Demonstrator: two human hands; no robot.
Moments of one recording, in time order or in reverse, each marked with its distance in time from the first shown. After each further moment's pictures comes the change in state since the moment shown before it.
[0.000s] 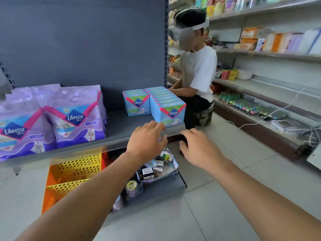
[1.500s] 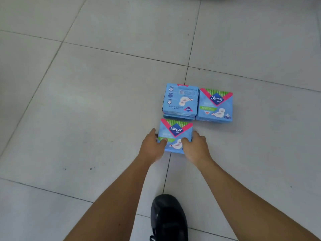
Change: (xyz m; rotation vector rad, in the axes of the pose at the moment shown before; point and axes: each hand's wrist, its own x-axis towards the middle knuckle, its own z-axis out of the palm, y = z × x) left_hand -0.242 0.476 0.572 -0.594 -1.295 -0.091; right_hand -0.500 0.483 0.287 0.671 0.147 1.763
